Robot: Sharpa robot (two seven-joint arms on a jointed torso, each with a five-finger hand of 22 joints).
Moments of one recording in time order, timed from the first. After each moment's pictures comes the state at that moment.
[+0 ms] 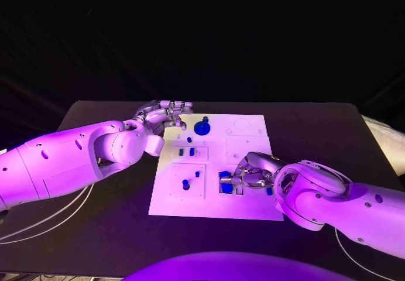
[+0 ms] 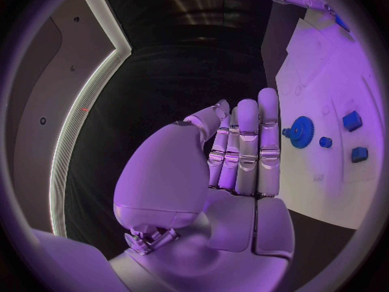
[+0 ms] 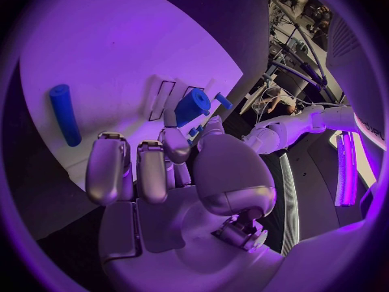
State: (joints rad) left arm 1.17 -0.85 -0.02 1.49 0.06 -0.23 0.26; left_hand 1.39 -0.08 0.43 -0.07 0.06 1.02 0.19 0.14 0.07 1.04 0.11 0.37 0.11 1.18 0.02 0.98 0.49 0.16 1.16 0.12 0.63 0.83; right arm 1.02 -0.88 -0.04 1.85 -1.41 -0.28 -0.53; right_hand 1.03 0.06 -0.29 0.29 0.09 1.09 0.07 0.27 0.28 1.36 -0.01 1.14 1.14 1.46 -0.08 1.42 1.28 0.09 1.42 0.03 1.36 1.12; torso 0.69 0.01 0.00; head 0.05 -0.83
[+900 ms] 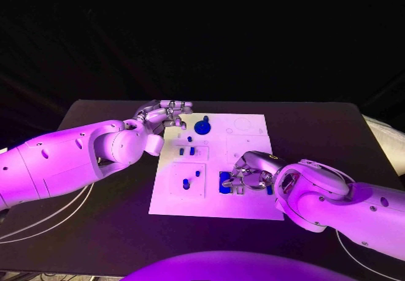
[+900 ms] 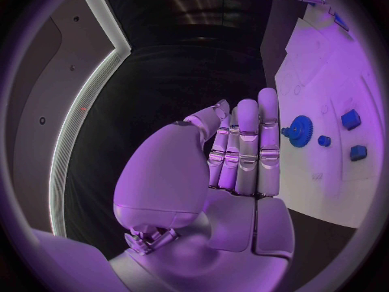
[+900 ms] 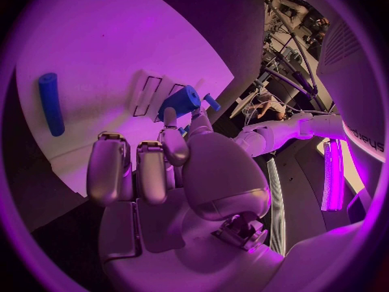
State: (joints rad) left arm 1.16 -0.85 -0.02 1.49 0.06 -0.23 0.26; left_hand 1.39 -0.08 0.43 -0.07 0.06 1.02 0.19 0.14 0.07 1.04 0.11 0.37 0.11 1.18 0.02 0.98 0.49 0.16 1.16 0.12 0.62 0.83; right arm 1.02 -0.89 -0.03 1.88 -1.46 -0.26 -0.46; right_hand 1.30 0.08 -0.23 0.17 0.13 1.09 0.06 0.28 0.35 1.38 -0.02 1.15 1.19 1.47 -0.08 1.42 1.30 0.09 1.42 0.03 1.36 1.15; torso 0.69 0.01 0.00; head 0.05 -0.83
